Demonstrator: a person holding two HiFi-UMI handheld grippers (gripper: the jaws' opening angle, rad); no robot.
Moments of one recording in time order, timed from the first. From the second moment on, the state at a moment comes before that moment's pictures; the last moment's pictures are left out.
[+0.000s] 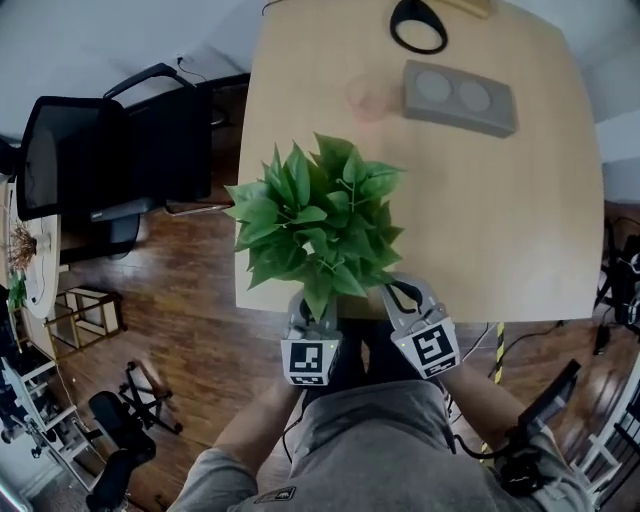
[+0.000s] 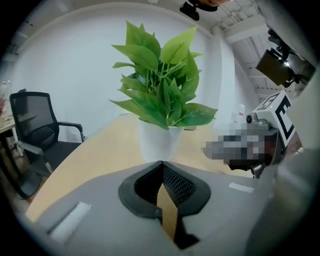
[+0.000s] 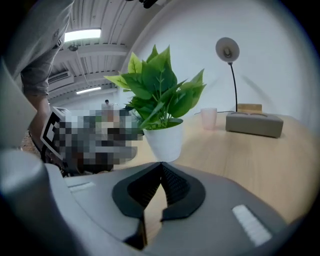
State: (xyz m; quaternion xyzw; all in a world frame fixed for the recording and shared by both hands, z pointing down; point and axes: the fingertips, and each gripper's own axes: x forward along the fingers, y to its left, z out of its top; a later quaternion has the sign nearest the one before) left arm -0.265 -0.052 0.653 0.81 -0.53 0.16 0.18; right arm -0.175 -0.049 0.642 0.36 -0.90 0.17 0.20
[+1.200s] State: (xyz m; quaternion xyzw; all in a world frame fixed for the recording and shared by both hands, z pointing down) left arm -0.260 -0.124 0.645 0.91 -0.34 0.22 0.01; right arm -0.219 -0.116 0.660 0.22 -0.94 0.07 0.24
